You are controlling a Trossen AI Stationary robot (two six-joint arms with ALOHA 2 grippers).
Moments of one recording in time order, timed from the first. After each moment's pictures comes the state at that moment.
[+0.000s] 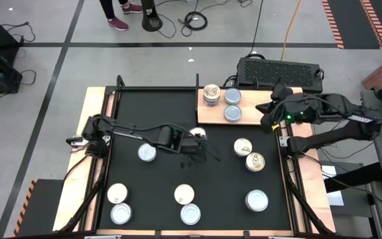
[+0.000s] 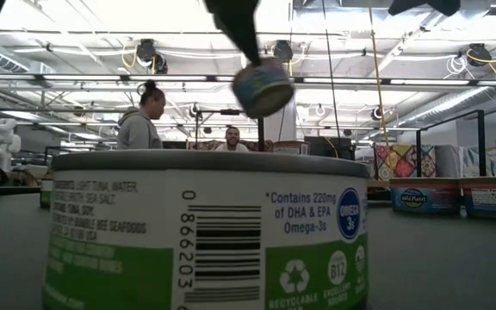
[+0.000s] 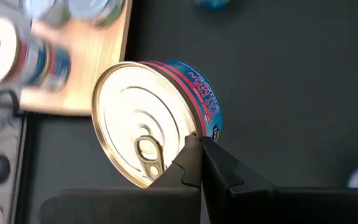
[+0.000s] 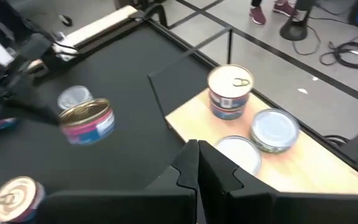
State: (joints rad) left arm -0.17 1.95 1.91 -1.11 -0.37 -0.12; right arm -0.01 0.90 1.31 -1.10 0.45 0.55
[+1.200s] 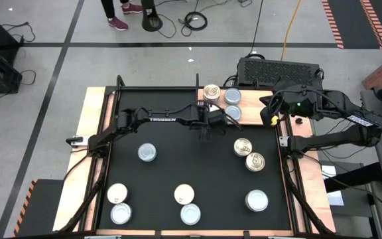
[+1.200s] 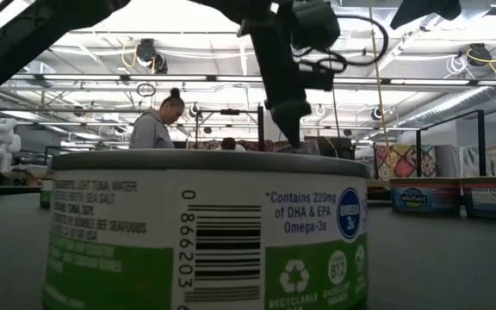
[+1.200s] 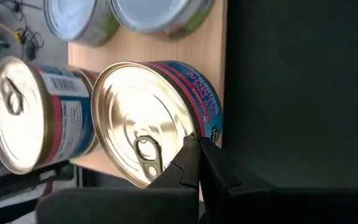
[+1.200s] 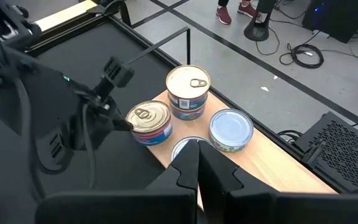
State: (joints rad) left arm 0.12 2.30 2.11 -0.94 -0.43 0.30; right arm -0.17 0.90 1.31 -1.11 0.45 0.43
